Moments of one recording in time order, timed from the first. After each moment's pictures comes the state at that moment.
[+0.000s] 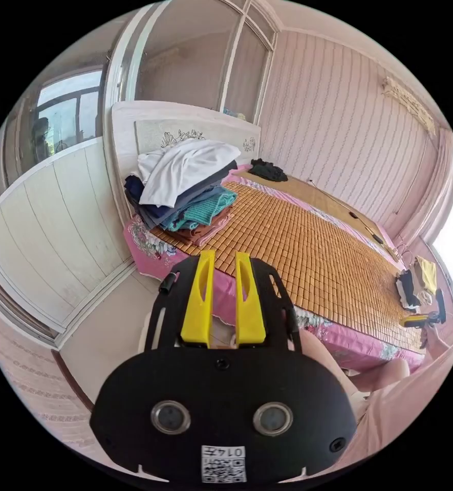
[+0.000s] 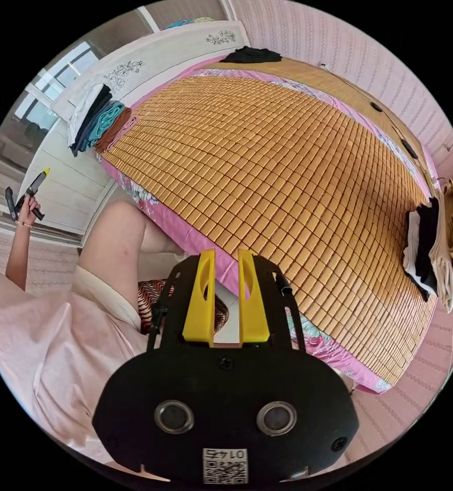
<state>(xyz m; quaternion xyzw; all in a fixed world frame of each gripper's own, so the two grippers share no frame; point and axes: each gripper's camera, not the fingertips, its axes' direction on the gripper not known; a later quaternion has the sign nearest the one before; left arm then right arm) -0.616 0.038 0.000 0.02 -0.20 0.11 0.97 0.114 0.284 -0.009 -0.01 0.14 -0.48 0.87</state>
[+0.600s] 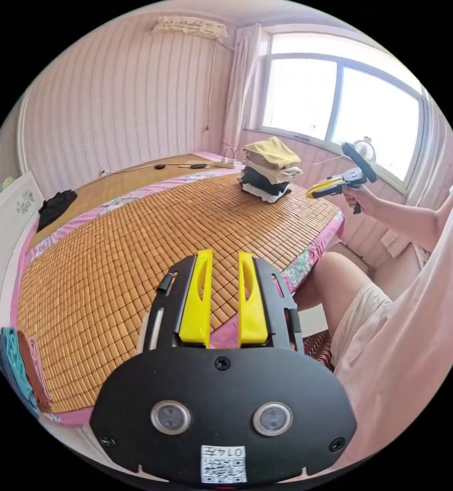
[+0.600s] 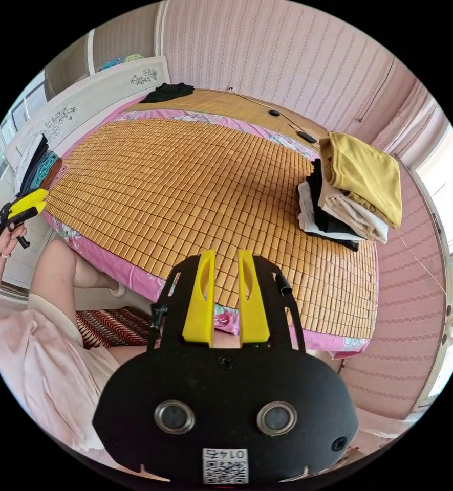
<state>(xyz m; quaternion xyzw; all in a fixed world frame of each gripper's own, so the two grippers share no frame) -0.230 0.050 0.268 -0.16 0.15 0.49 0.84 0.231 0.271 -0.135 0.19 0.25 -0.36 0.88</state>
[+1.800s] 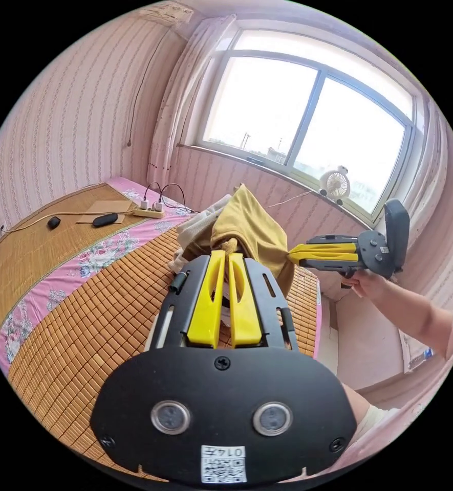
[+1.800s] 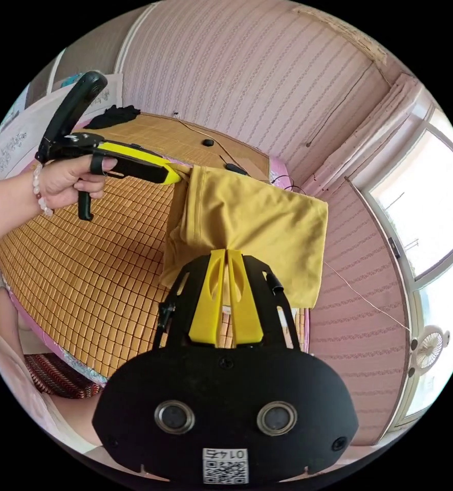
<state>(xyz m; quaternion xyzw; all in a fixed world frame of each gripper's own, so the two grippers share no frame) 0.247 -0.079 0.614 -0.21 0.34 0.49 0.77 0.332 0.066 -0.283 0.29 0.29 -0.34 0.84</state>
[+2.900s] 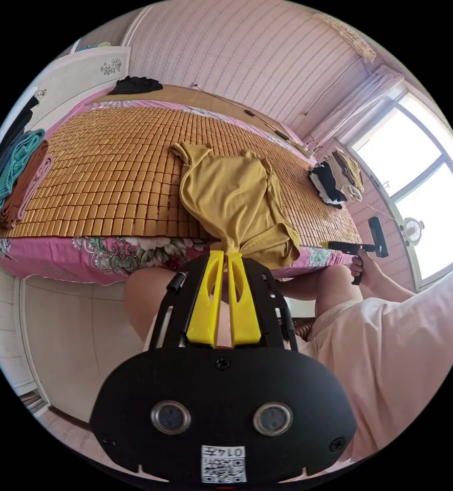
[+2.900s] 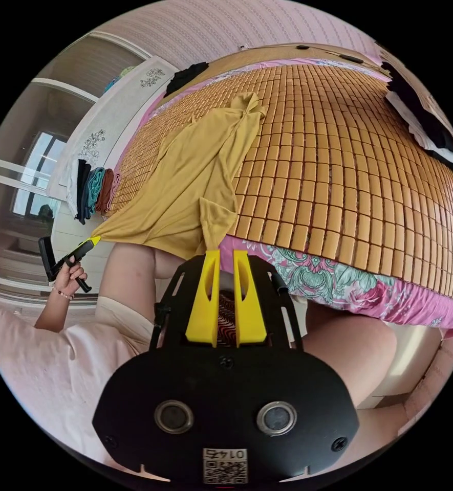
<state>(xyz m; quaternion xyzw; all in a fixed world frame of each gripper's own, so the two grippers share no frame) -0.425 -0.012 0.264 -0.27 0.03 0.22 0.94 0.380 0.196 -0.031 0.02 -0.01 -0.29 0.96</state>
